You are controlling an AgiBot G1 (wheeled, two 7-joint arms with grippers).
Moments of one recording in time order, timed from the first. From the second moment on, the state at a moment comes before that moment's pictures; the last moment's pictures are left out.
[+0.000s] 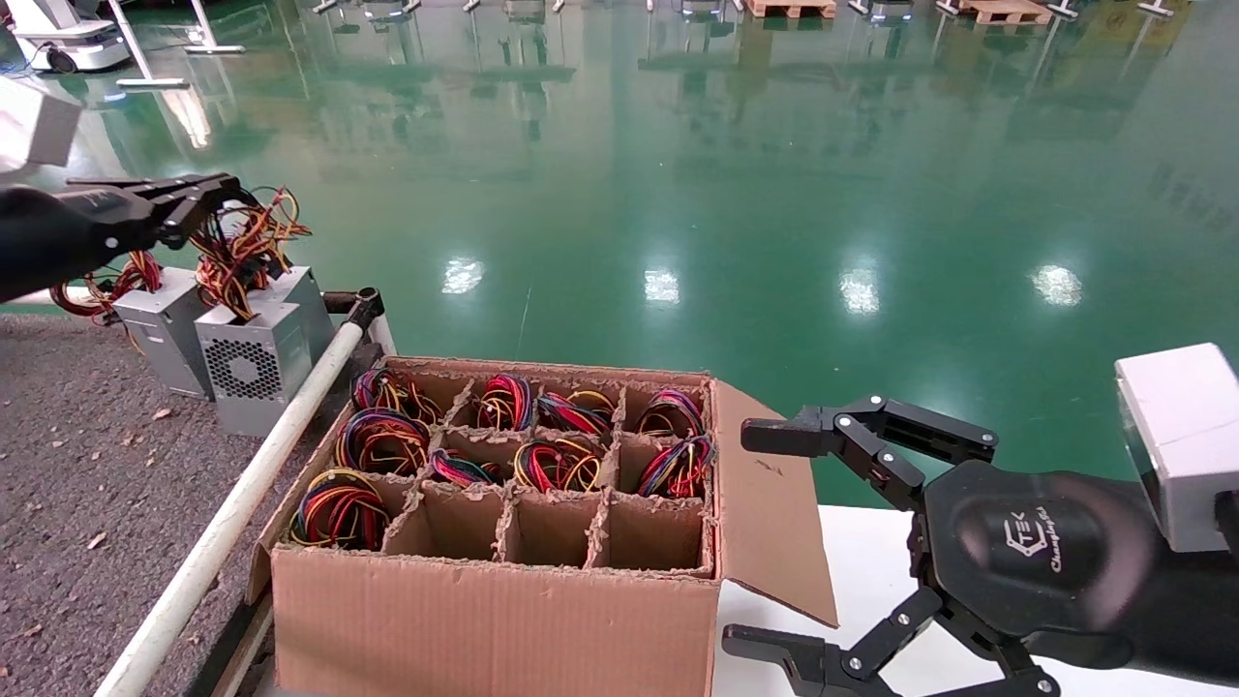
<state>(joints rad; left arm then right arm) -1.80 0.89 0.54 -0.03 1.09 1.01 0.20 1.10 -0.58 -0.37 1.26 -0.67 -1.46 0.14</state>
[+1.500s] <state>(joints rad) -1.74 0.91 0.52 0.00 1.05 0.99 0.27 1.10 -0.58 -0.37 1.26 -0.67 -1.46 0.14</state>
